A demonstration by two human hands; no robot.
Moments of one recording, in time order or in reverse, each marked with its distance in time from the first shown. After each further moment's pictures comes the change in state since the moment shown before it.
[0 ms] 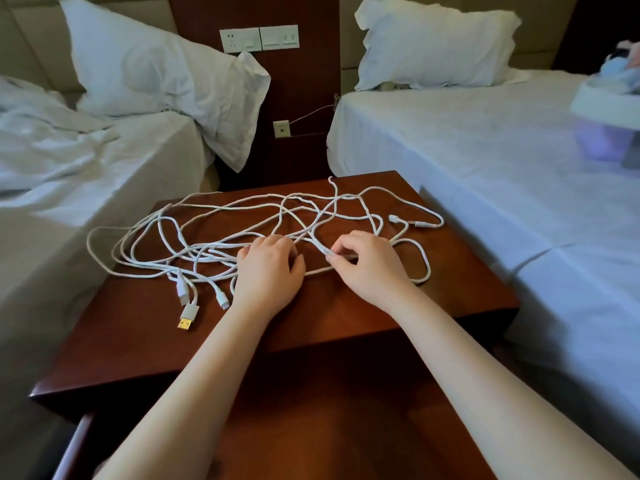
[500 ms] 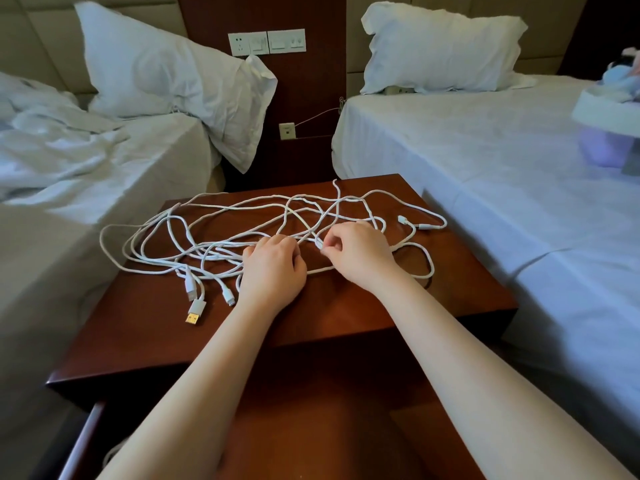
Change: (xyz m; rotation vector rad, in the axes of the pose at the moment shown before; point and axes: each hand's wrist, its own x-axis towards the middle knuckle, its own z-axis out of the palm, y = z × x) left_hand 0.000 0.001 0.001 -0.004 0.032 -0.009; right_hand 0.022 -0.018 0.000 -0.174 -0.062 0.012
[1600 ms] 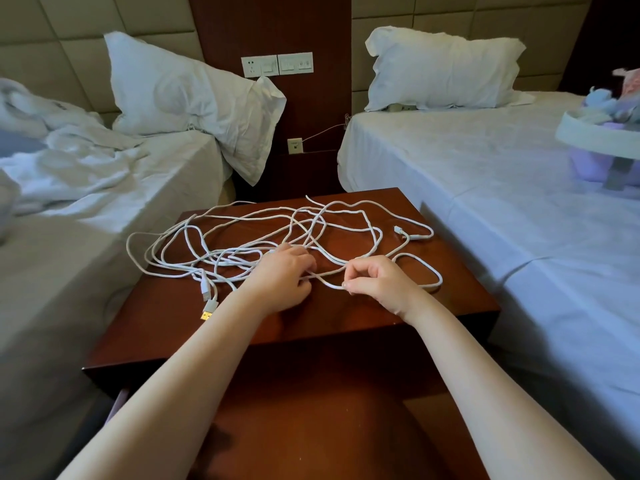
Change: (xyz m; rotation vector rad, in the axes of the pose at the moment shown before) left_hand 0.001 0.002 -0.033 0.109 -0.382 0.318; right_hand -0.053 0.013 -0.037 0.655 -0.317 0.077
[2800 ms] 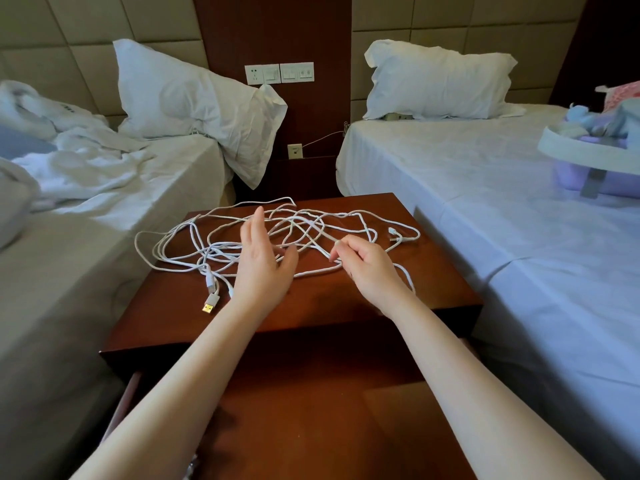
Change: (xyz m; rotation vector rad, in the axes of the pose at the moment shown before) left_hand -0.042 0.027 -0.012 -0.561 0.634 -0.329; right_hand -0.005 -0.020 0.018 -0.034 0.286 -0.128
